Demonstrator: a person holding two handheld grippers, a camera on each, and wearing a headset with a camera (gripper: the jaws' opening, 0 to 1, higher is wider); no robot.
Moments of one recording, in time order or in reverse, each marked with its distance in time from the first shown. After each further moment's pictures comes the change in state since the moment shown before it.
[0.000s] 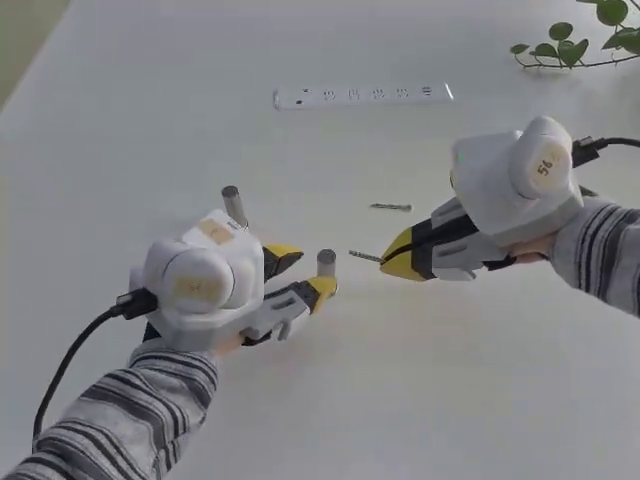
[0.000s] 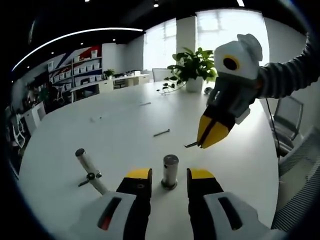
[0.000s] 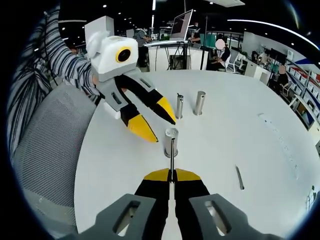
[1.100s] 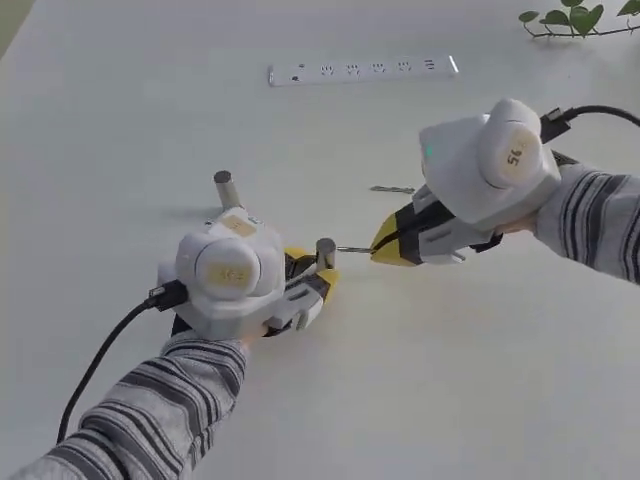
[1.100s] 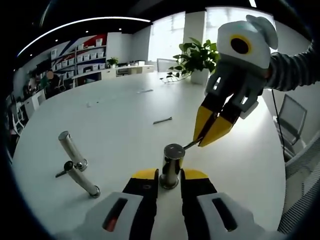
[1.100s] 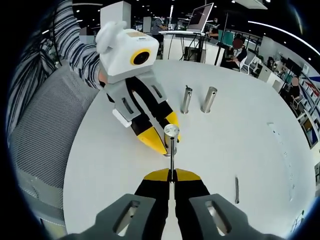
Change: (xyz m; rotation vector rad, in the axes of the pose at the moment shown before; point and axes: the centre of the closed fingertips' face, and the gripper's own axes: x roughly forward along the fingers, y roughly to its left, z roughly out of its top) left arm 0.027 0.002 -0.022 -0.038 0.070 0.008; right arm 0.018 -0.008 -0.001 -0.146 0.086 0.055
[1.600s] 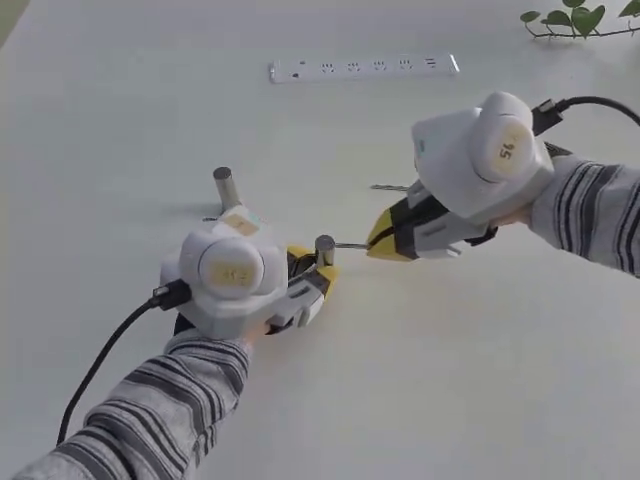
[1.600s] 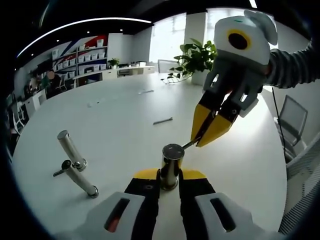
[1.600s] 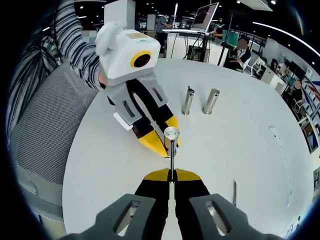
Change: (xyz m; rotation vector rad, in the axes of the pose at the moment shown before) left arm 0.003 0.000 0.000 -0.004 -0.011 0.007; right arm 0.002 -0.002 0.004 -0.031 0.015 0.013
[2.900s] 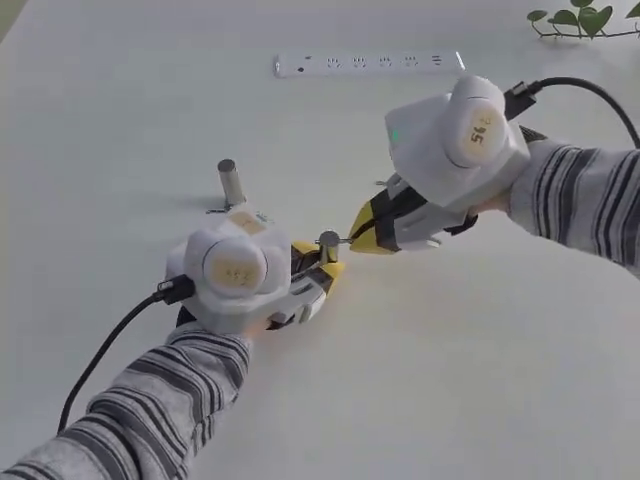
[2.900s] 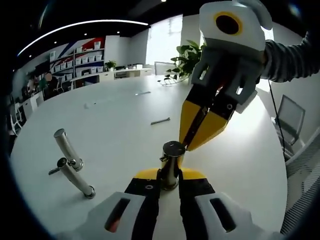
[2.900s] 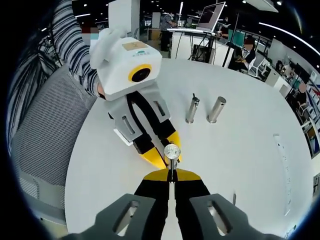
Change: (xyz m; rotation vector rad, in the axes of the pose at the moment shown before) left arm 0.002 -0.002 -0.003 -0.001 -0.024 -0.030; right arm 0.012 0.000 0.018 -0.018 0.019 0.030
